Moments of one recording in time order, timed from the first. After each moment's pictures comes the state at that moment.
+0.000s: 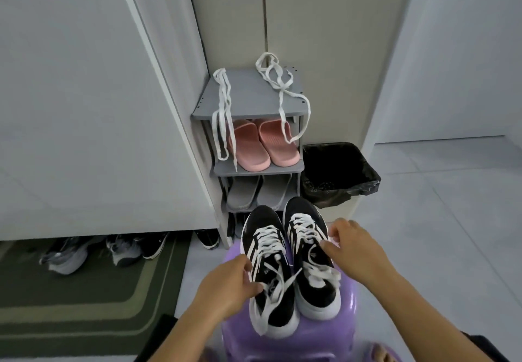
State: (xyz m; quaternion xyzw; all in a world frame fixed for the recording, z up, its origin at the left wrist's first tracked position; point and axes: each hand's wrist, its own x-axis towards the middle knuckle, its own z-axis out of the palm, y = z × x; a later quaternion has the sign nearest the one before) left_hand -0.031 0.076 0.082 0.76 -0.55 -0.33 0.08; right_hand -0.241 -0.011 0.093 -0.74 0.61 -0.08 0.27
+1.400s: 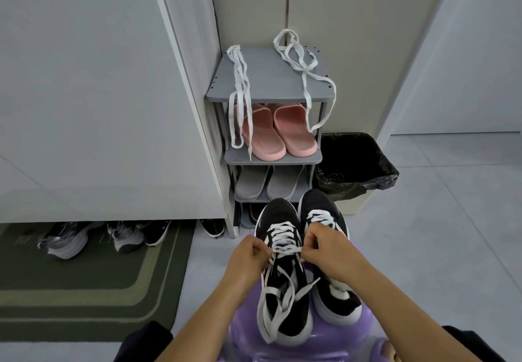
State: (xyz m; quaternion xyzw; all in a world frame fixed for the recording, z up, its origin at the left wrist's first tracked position) left_hand -0.022 0.044 0.042 0.71 -0.34 -0.49 0.38; right_hand -0.177 -0.014 0.076 -0.76 0.54 -0.06 0.36
